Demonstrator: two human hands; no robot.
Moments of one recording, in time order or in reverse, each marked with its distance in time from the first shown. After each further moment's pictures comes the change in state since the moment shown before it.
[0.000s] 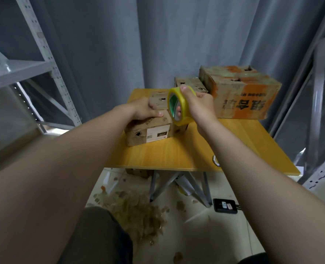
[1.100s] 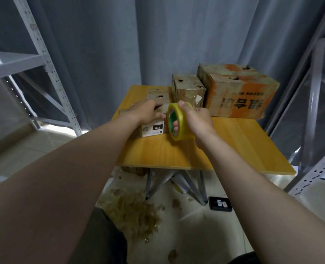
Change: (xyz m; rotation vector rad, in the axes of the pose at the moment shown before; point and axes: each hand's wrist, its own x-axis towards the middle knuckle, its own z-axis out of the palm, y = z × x) left_hand 0.014 -0.002 0.033 0.223 0.154 0.153; right_hand -0.019 0.023 -0.008 -0.112 -0.035 0.177
